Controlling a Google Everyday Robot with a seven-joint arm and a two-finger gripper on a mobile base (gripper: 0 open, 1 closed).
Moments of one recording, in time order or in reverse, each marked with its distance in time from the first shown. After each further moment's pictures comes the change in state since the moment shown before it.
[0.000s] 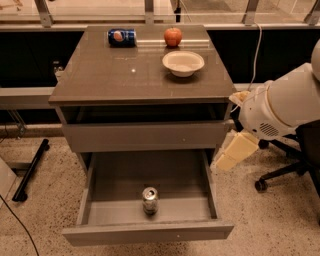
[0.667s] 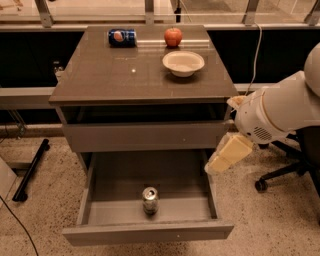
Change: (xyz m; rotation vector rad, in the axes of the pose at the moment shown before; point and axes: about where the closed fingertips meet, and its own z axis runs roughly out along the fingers) arm 0.000 0.001 0.014 0.003 -0.024 0.040
